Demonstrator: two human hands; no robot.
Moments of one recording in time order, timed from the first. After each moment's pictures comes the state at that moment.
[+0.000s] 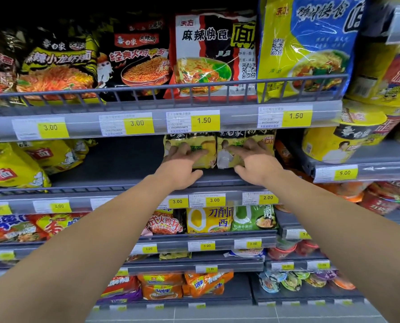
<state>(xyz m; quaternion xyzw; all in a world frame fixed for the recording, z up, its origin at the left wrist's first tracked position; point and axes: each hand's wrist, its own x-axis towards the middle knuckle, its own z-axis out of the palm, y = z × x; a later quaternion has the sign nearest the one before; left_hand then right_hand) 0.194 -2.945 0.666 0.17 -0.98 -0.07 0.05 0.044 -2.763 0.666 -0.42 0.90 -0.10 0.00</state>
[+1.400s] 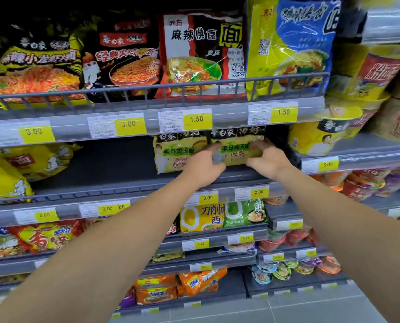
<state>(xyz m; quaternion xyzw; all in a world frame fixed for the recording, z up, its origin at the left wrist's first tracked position) 0.169 -2.879 0.682 0.15 -0.92 -0.34 0.09 0.046 -2.723 0.679 -0.23 0.92 -0.30 0.08</state>
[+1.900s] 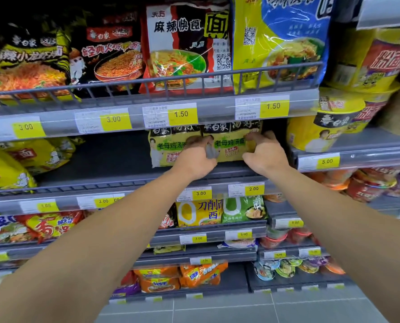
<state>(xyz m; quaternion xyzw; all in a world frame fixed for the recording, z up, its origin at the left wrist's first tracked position) 0.156 -2.874 0.682 0.17 -0.94 -0.24 0.16 0.032 -2.723 0.668 -0.26 0.92 -0.29 -0.01</state>
